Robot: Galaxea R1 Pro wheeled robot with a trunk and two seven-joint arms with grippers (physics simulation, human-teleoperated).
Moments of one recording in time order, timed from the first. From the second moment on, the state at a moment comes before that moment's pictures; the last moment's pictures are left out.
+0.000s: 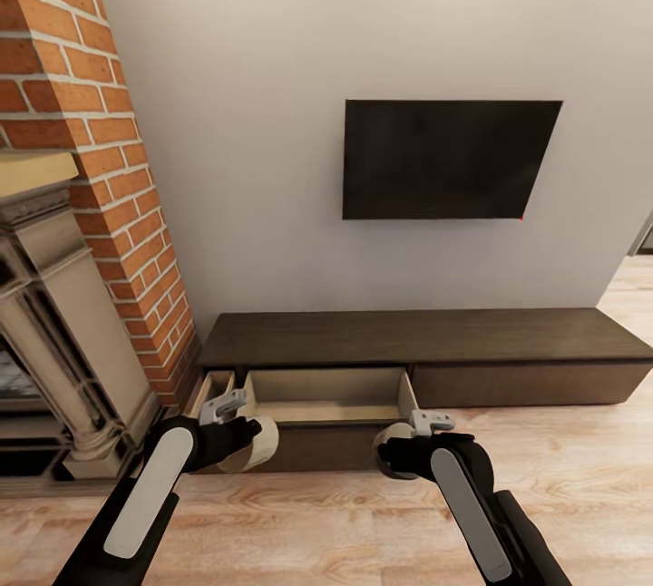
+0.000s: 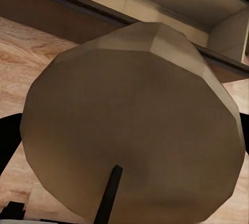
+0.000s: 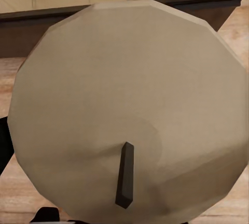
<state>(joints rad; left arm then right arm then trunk) -0.34 0.04 -0.19 -1.55 1.09 0.90 0.89 -0.31 0.00 0.25 -1.52 -0.63 1.04 -0.55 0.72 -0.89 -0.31</state>
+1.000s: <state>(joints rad) -0.34 0.04 -0.19 -1.55 1.09 0.90 0.89 -0.31 0.00 0.25 -1.51 -0.63 1.04 -0.55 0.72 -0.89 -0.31</state>
